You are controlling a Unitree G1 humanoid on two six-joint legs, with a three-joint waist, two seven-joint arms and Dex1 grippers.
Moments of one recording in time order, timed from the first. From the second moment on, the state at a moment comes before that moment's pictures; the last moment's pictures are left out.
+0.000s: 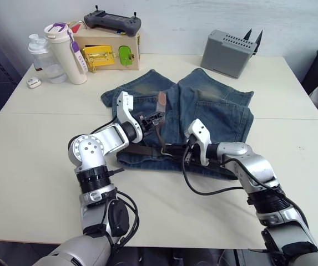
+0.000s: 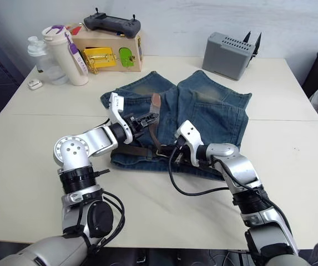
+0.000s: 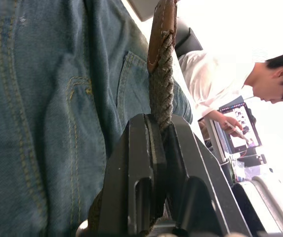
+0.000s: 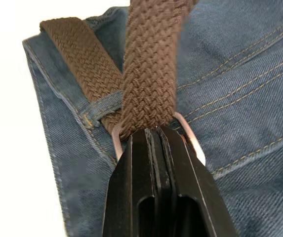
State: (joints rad) left arm -0.80 -0.02 0.54 0.02 -0.71 1.35 -0.05; right arm -0.58 -0.43 0.23 0.02 0.30 0.62 0.83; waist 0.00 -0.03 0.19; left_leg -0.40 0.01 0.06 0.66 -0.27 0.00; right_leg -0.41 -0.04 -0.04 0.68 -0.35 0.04
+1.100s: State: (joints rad) left arm -0.61 0.16 0.34 -0.10 -0.71 1.13 -0.20; right arm -0.69 -0.48 0.28 0.07 0.27 0.63 0.97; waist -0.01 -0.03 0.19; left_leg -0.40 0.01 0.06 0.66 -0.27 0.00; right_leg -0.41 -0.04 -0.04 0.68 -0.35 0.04
